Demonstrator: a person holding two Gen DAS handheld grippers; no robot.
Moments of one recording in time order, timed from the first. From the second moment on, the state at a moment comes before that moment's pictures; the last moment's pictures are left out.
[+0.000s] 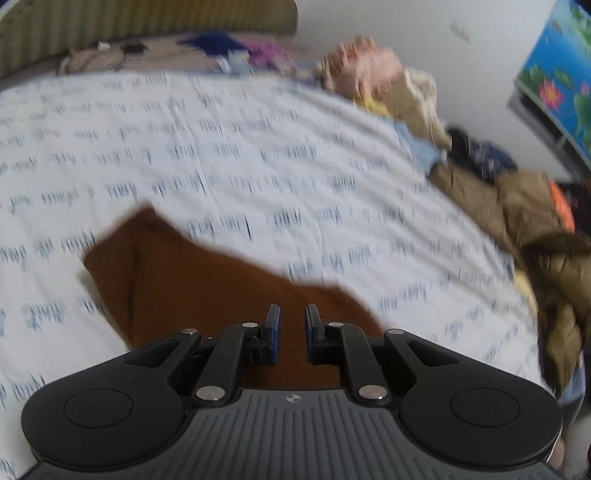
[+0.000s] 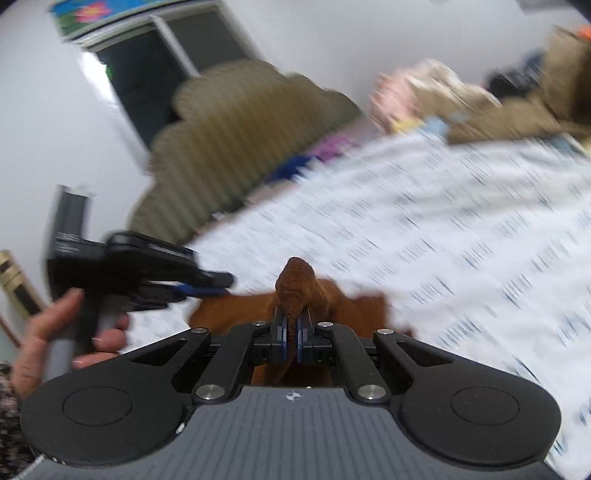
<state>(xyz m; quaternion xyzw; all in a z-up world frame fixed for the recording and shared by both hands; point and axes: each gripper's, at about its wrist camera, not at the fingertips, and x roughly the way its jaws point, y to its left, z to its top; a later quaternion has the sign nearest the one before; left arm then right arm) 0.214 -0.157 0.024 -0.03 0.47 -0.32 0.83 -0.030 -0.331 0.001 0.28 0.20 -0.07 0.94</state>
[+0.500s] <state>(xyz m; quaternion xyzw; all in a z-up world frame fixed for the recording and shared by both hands) 0.115 -0.128 0.006 0.06 0.43 -0.33 0.84 -0.076 -0.349 -0.032 0.32 0.27 -0.05 0.91</state>
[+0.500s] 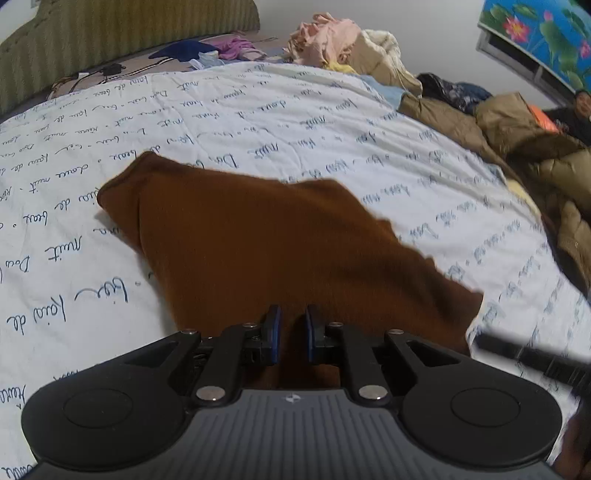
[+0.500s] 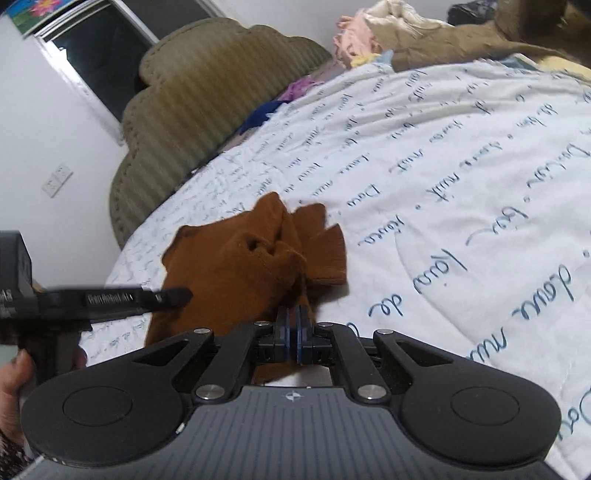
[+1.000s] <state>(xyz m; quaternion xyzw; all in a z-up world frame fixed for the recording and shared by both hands) 0.111 -0.099 0.014 0.03 0.43 -0.25 0.87 0.084 -0.385 -0.015 0.29 0.36 0.05 0.89</state>
